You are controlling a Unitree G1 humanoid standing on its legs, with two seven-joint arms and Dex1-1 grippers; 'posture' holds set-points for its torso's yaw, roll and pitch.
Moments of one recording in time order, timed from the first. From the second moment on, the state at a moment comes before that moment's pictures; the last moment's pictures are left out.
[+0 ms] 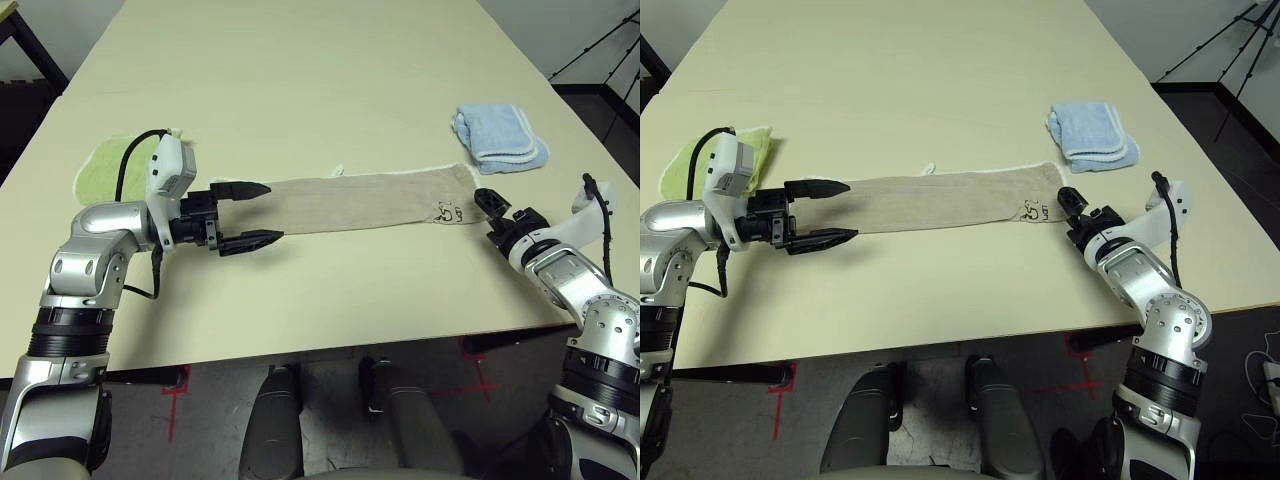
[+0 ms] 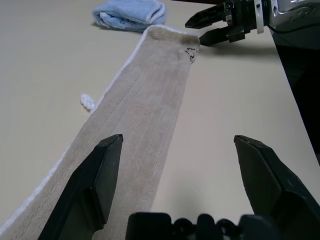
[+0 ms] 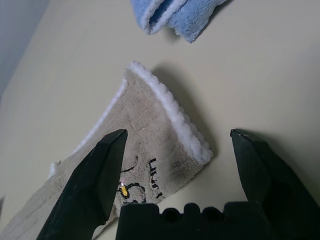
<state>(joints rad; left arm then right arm) -0.50 0.76 0.06 0.09 -0.46 0.31 -1.29 -0.34 -0.19 -0.51 -0.11 1.05 0.87 -0.27</state>
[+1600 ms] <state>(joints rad) -0.50 0.76 0.04 0.09 -0.45 0.31 -1.26 -0.42 -0.17 -0.43 -0.16 1.26 0.83 -0.14</state>
